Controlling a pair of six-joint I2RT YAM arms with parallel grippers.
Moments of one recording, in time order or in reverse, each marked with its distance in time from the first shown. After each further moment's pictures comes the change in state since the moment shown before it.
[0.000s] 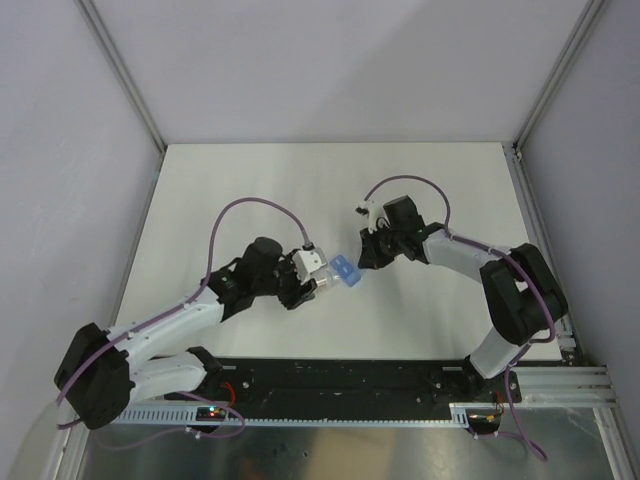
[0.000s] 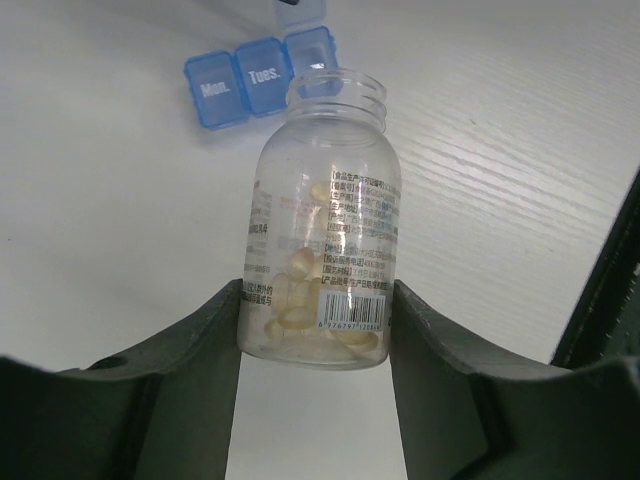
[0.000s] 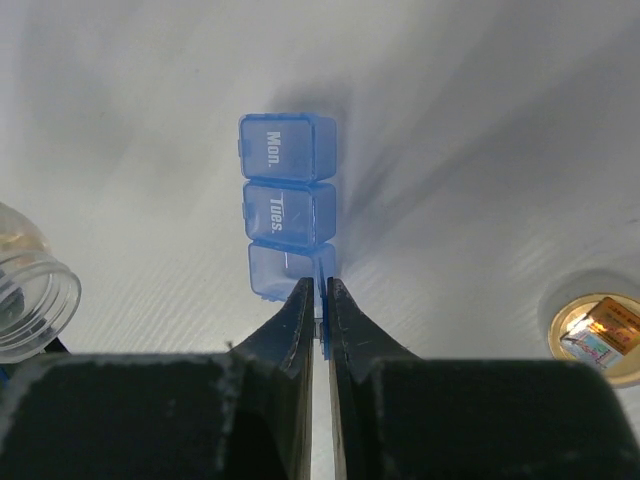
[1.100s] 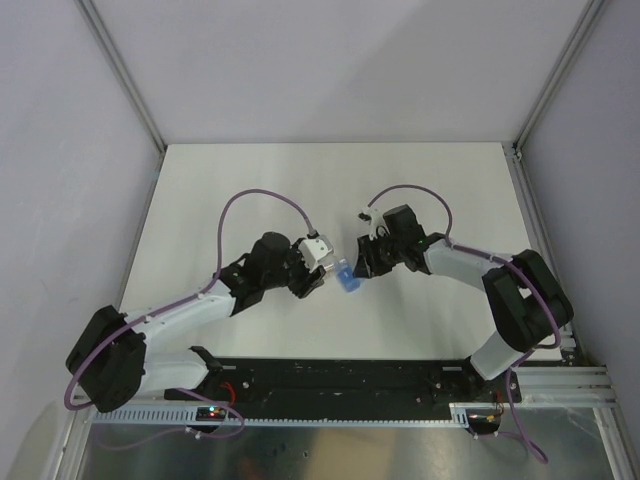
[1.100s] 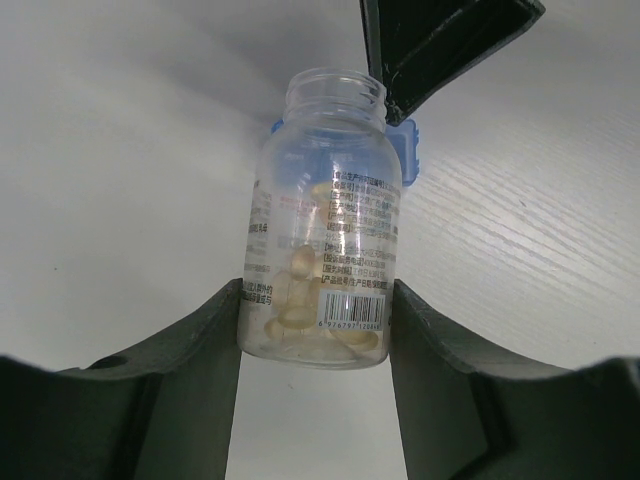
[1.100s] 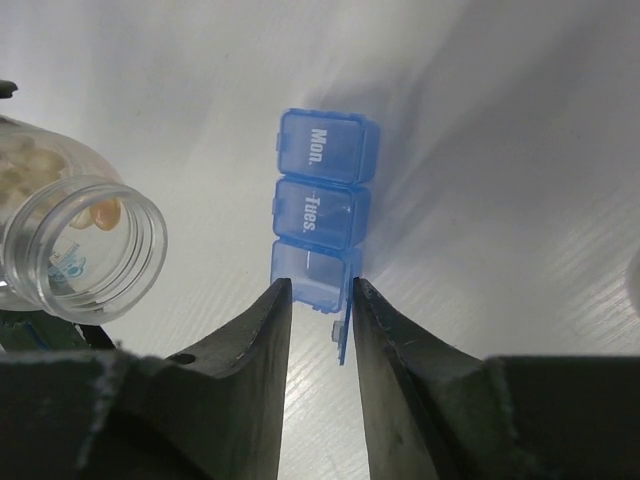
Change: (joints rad) left arm -0.011 0.125 0.020 0.206 -0.096 -0.084; right arm 0.022 -0.036 -0.088 0.075 -0.004 0.175
